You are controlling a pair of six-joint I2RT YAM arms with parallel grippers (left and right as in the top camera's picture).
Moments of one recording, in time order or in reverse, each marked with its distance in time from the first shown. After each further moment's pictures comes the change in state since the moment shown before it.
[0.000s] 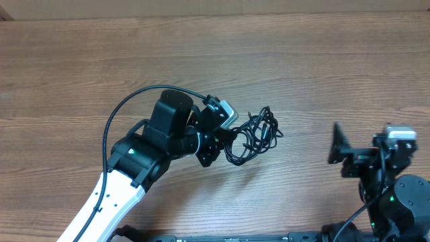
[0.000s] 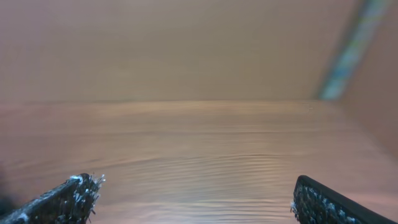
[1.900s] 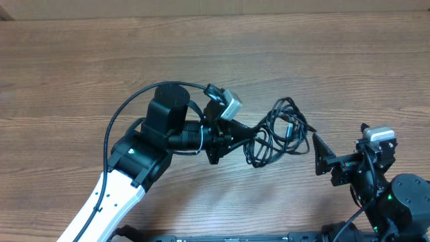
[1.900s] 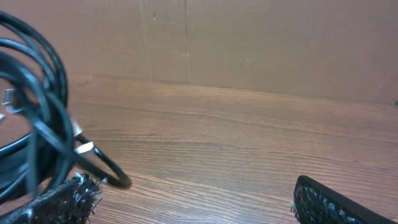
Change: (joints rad) left arm 0.000 0.001 0.000 0.252 0.337 -0.316; right arm 0.000 0.000 0.000 -0.045 -0.186 -0.032
